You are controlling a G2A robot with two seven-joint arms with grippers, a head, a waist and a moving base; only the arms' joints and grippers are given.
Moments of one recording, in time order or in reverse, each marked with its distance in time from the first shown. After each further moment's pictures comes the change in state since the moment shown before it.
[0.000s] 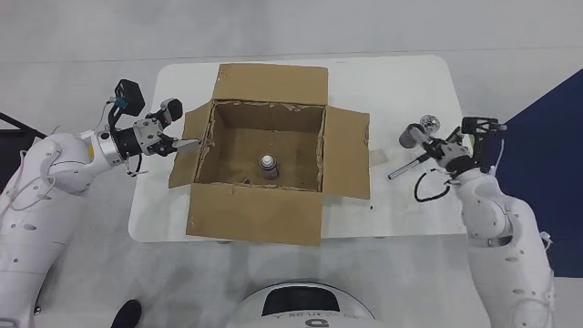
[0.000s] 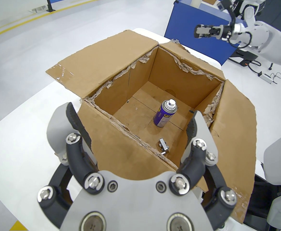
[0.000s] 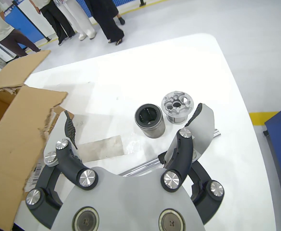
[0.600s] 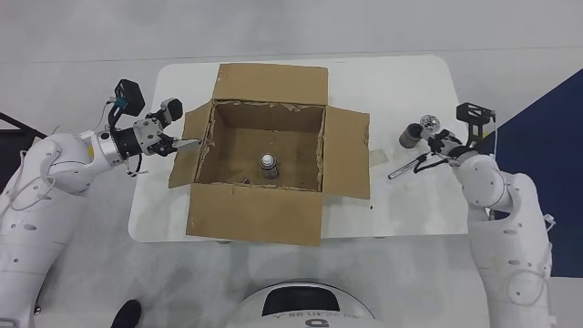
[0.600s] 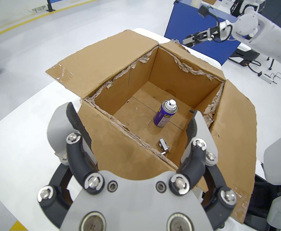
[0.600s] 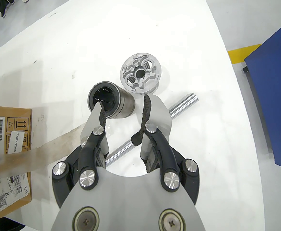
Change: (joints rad) left arm 0.000 0.000 0.000 0.000 0.000 0.000 0.000; right arm 0.127 0.010 -0.027 0.031 -0.041 0.254 0.337
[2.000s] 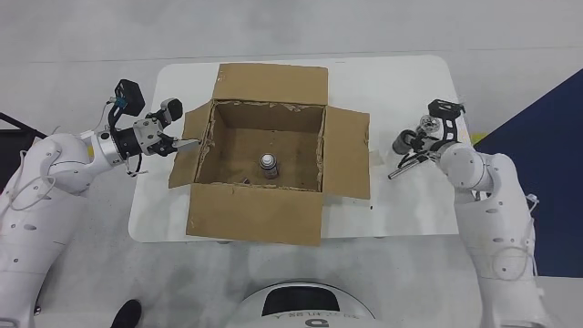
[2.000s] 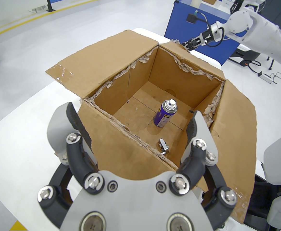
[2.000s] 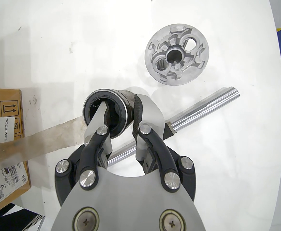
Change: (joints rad) left arm 0.000 0.000 0.000 0.000 0.000 0.000 0.000; right arm 0.138 0.012 -0.130 0.109 -0.050 0.015 0.179
